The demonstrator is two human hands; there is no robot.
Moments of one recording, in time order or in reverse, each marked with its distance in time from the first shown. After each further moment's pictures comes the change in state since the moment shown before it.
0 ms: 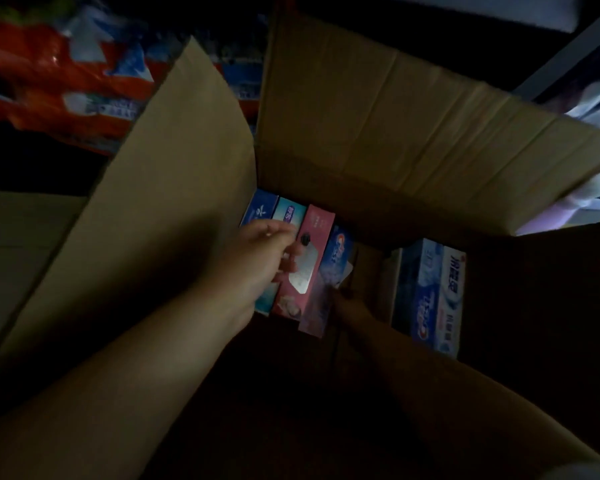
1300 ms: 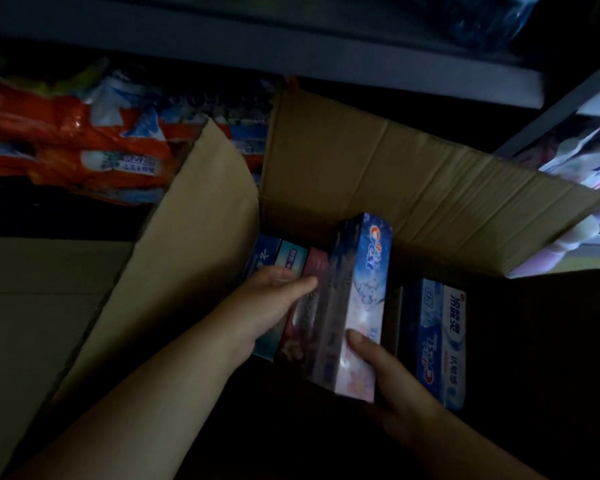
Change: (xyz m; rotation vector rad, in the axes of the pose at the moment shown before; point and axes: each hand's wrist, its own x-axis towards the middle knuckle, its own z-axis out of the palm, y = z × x) left_hand 0.022 0.006 -0.011 0.116 -0.129 -0.032; right_hand -0.141 -0.046 -0.032 0.617 -0.521 -0.003
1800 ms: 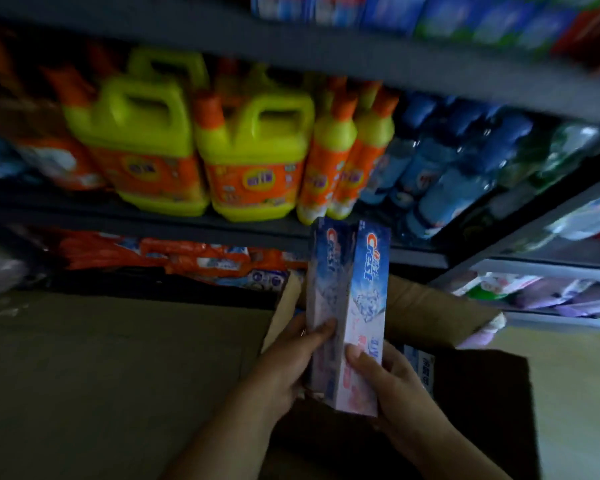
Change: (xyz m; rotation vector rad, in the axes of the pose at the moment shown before) left_hand -0.191 0.139 -0.048 -0.471 -0.153 0.000; right_hand -0.204 -0.091 0.207 -0.318 0.037 -0.316
